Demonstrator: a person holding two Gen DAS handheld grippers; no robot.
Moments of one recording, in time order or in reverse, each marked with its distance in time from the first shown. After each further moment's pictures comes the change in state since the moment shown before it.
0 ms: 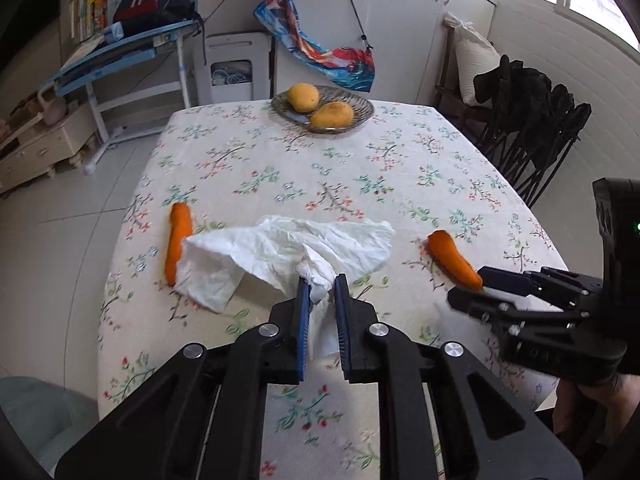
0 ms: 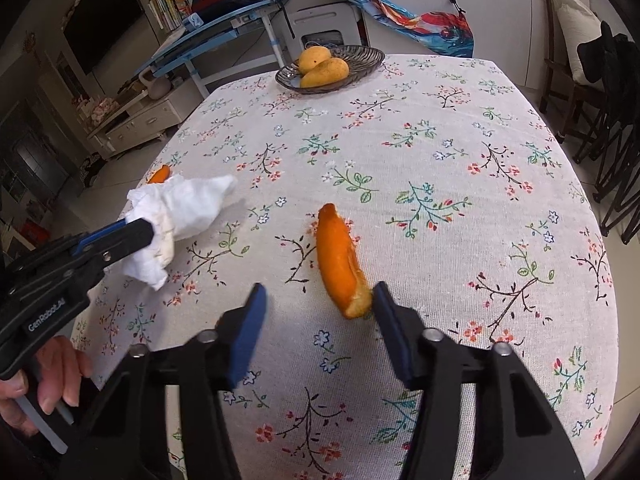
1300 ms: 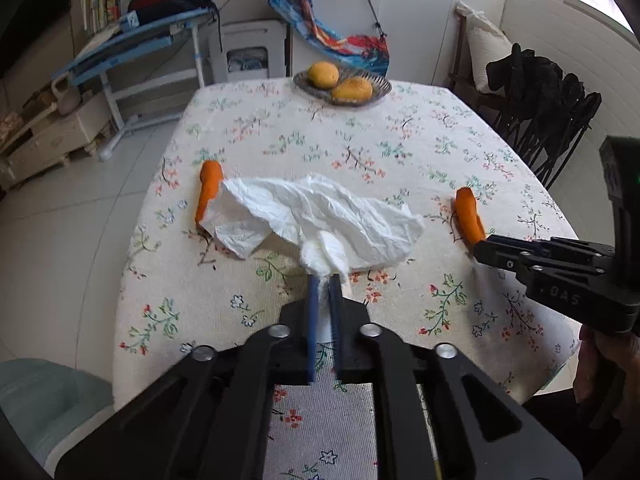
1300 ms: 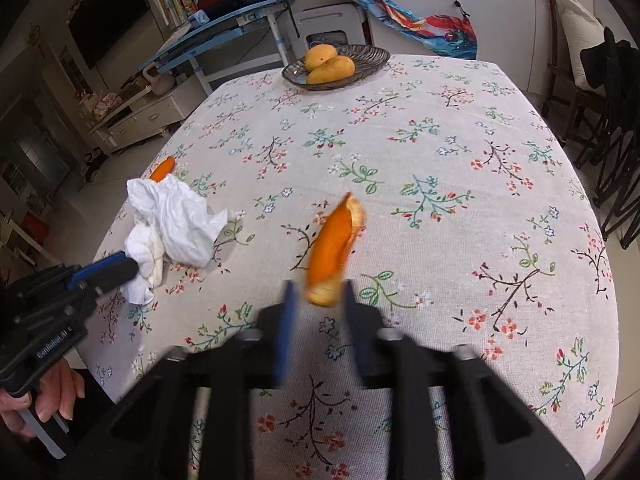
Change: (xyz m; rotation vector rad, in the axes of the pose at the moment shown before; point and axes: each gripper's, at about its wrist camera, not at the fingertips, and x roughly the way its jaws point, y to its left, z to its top) left arm -0.016 0.008 -0.029 0.005 0.022 0.056; right arm -0.002 0.006 -0.007 -0.017 -0.003 0.009
